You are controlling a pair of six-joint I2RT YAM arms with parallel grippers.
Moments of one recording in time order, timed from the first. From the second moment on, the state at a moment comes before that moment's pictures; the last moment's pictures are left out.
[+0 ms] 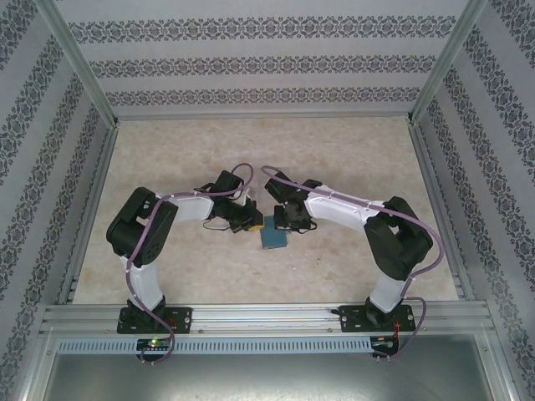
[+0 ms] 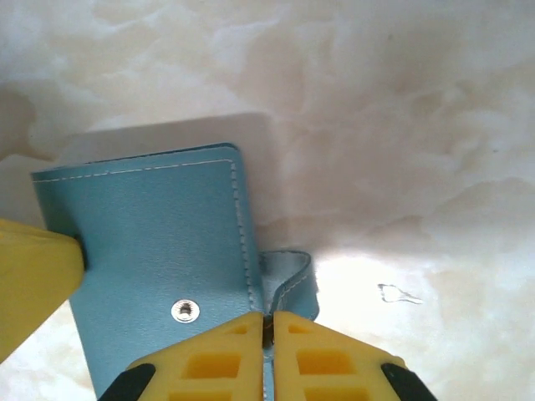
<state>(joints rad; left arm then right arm) -0.48 1.87 0.98 -0.17 0.70 -0.79 0.72 1.76 1.17 -0.76 0.02 0.77</state>
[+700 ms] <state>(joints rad) -0.47 1.87 0.99 -0.20 0.70 -0.76 0.66 1.70 1.14 -0.75 0.01 0.74</state>
